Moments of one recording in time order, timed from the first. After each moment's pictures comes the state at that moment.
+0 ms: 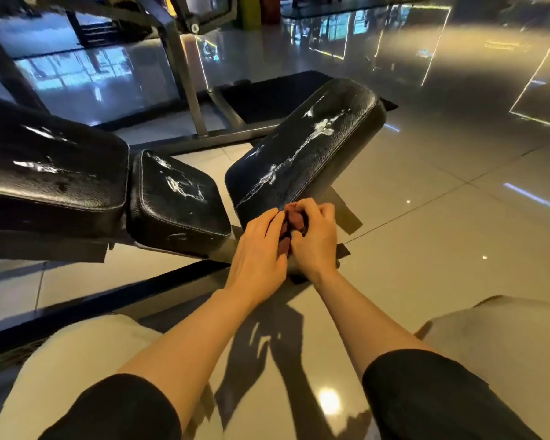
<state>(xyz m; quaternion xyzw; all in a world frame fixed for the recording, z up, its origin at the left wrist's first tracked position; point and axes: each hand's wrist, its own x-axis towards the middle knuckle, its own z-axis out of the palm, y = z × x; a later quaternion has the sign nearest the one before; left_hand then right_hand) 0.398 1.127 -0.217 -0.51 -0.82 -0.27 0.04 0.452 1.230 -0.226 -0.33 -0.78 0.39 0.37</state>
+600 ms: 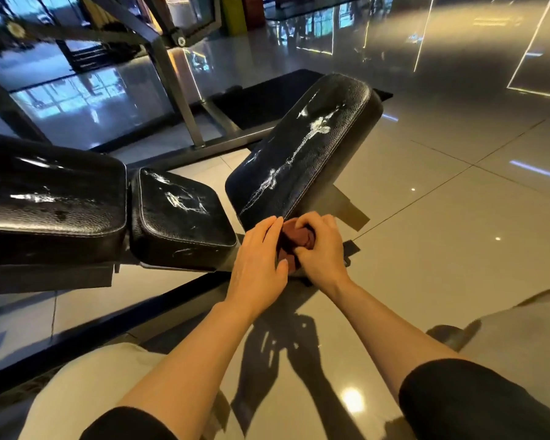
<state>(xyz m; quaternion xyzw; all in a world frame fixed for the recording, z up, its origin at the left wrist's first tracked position) 0.383 1.121 -0.218 -0.51 -0.82 -0.27 0.01 0.461 1.226 -0.234 -0.30 -0.76 0.44 0.37</state>
